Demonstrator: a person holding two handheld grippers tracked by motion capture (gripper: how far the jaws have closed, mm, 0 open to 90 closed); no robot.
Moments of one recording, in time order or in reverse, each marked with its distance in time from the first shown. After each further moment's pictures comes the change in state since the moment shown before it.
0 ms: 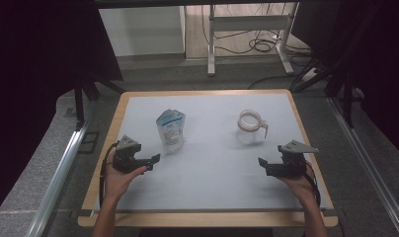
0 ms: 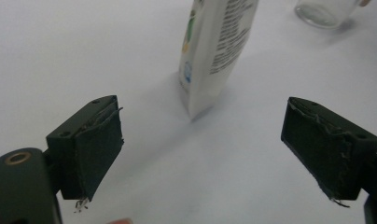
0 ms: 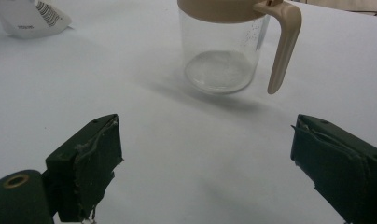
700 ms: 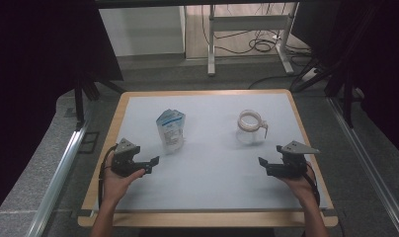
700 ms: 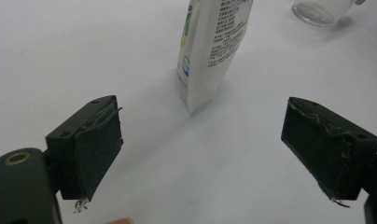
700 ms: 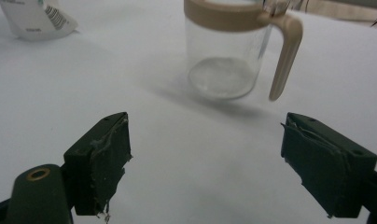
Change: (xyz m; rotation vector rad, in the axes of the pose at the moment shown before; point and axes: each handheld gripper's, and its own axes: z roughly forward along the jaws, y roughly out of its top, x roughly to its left) left arm -0.003 -0.005 -0.010 -0.018 -0.022 0.026; right arm 0.005 0.003 -0.005 -0.024 -0.002 -0.020
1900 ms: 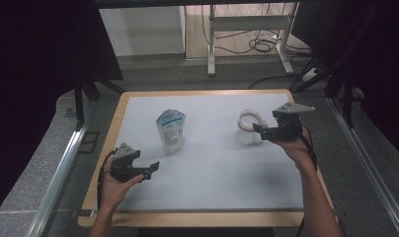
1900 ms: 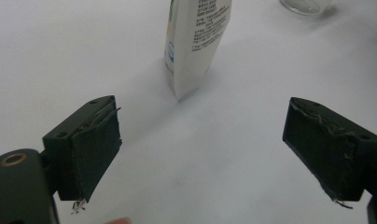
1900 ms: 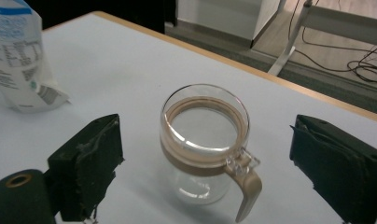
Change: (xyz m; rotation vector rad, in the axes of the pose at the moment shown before) left arm -0.006 -0.009 -0.005 0.014 -0.032 0.012; right arm -0.021 0.106 0.025 -0.021 0.013 -0.044
